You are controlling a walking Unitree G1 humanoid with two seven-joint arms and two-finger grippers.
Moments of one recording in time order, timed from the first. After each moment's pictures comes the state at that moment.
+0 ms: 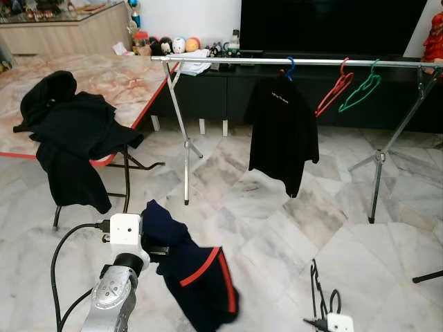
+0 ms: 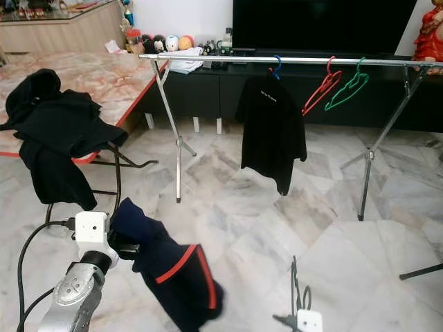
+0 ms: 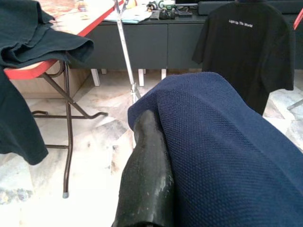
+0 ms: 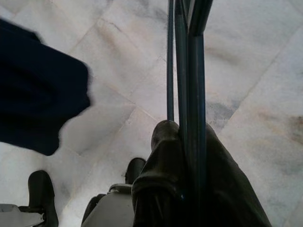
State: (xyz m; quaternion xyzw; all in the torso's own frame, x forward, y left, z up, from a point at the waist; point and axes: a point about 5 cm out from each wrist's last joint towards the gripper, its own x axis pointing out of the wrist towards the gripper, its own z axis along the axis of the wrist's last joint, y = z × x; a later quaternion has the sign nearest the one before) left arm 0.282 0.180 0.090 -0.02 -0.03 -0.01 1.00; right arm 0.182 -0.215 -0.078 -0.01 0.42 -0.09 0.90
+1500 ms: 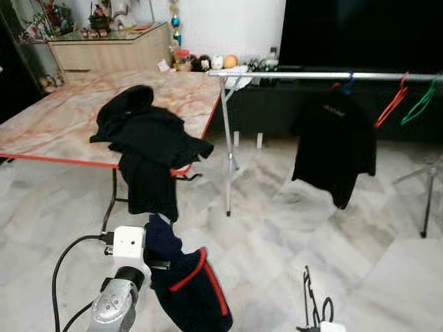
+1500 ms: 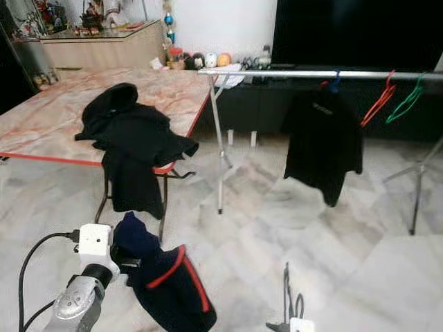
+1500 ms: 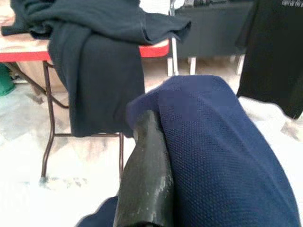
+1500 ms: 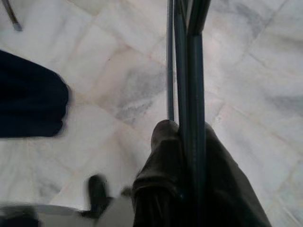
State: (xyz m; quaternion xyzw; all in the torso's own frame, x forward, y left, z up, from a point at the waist) left arm 0.271 0.167 0.072 -0.02 0.01 -0.03 1.00; right arm 0.171 -0.205 -0.084 0.01 0.42 -0.09 0.90
